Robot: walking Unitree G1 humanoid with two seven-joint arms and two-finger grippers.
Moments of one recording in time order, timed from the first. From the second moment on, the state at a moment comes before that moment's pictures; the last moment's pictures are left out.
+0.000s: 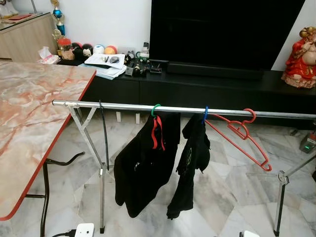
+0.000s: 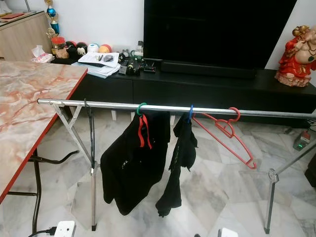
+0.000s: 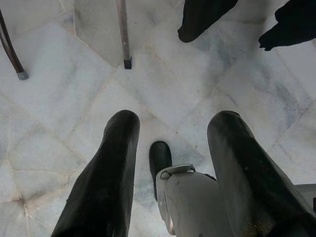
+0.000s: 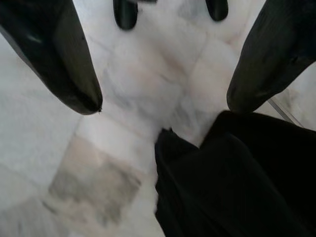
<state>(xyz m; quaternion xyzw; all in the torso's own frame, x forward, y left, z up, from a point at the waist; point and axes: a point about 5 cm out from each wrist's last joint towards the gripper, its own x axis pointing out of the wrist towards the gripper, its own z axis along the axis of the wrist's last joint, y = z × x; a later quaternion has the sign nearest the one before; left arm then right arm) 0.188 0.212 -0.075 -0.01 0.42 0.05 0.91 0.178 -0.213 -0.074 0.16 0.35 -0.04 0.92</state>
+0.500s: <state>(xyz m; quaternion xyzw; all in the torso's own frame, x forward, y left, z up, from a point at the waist) 0.180 0.216 -0.078 -0.01 0.41 0.06 0.91 0.268 -0.157 0.027 0.14 0.02 0.07 0.99</state>
